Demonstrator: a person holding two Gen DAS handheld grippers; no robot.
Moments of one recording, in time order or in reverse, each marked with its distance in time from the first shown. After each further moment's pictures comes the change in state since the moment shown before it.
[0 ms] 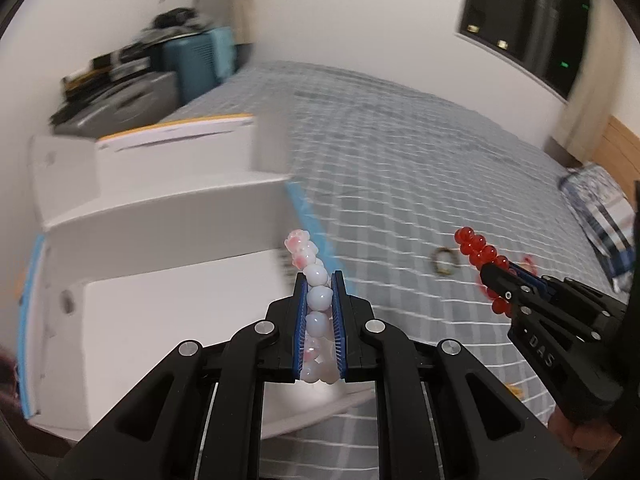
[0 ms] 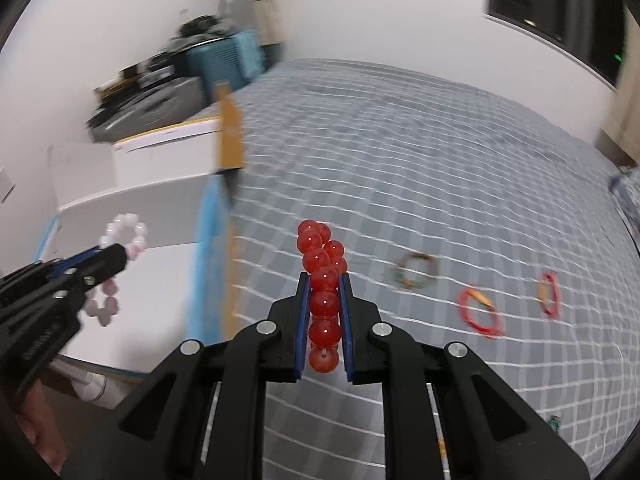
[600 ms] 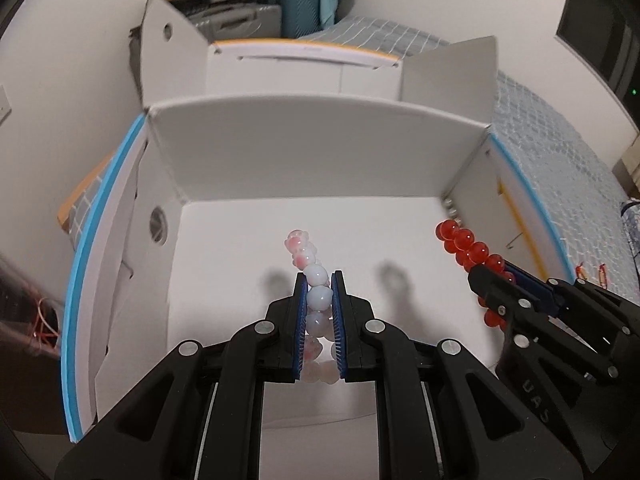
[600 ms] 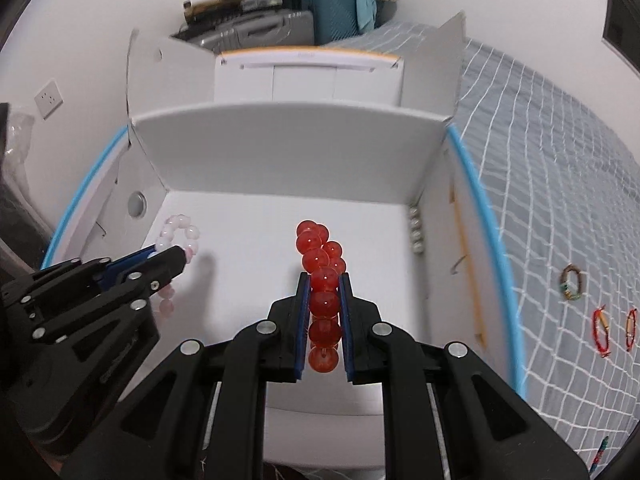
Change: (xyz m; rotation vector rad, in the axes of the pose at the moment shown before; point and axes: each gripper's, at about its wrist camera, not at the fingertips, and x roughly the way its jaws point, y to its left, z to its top) left arm 0.018 0.147 -0.052 -0.168 0.144 0.172; right arm 0.067 0.182 -0.016 -0.185 0.155 0.160
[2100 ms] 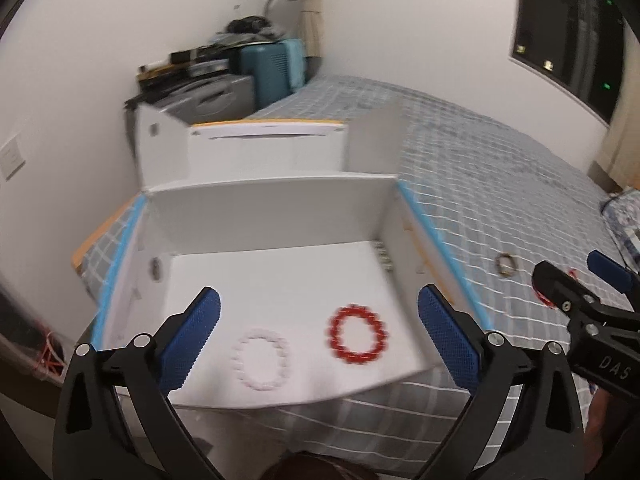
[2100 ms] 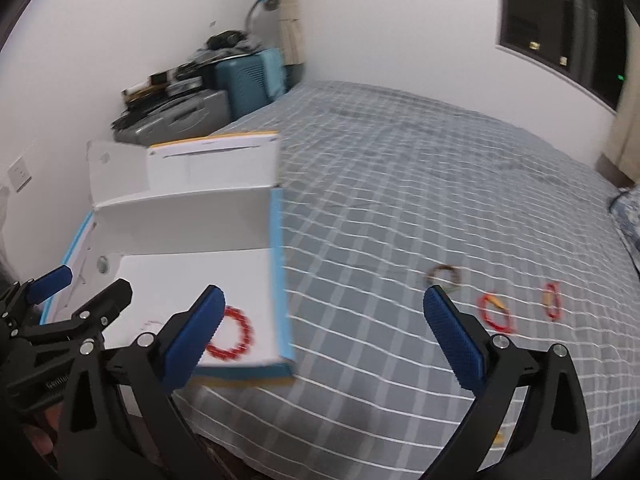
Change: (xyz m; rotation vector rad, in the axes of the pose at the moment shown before) left arm -0.084 -0.084 -0.013 0.086 -0.220 -0.032; right arm -0.143 -0.122 -0.048 0.178 -0.240 -0.201
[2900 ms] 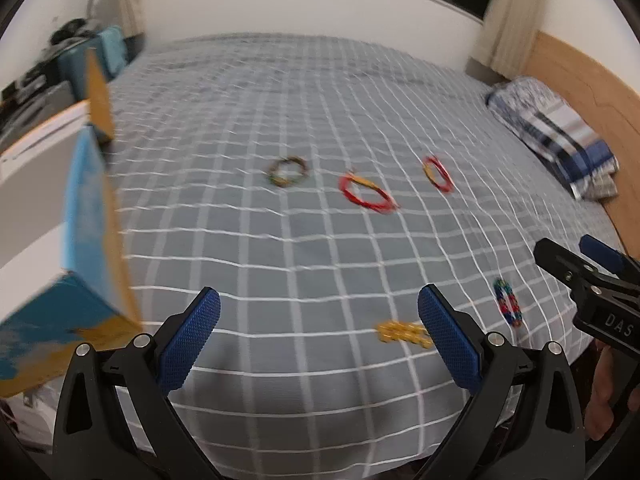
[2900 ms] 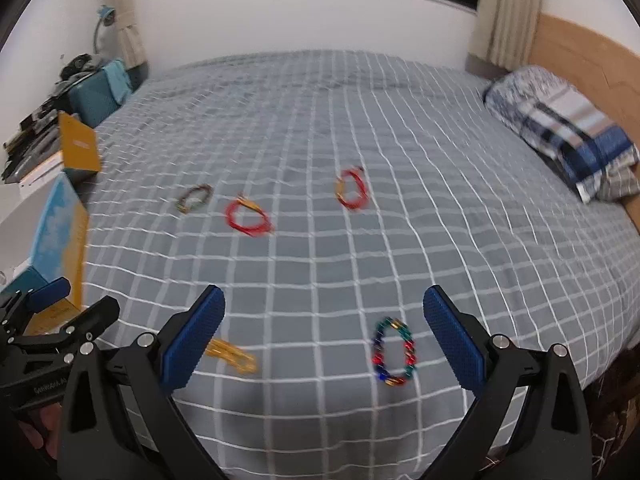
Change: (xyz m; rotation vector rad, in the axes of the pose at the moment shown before) left arm 0.047 -0.262 -0.093 0.302 0.168 -0.360; right arm -0.034 -0.271 -0.135 0.299 0.122 -0.293
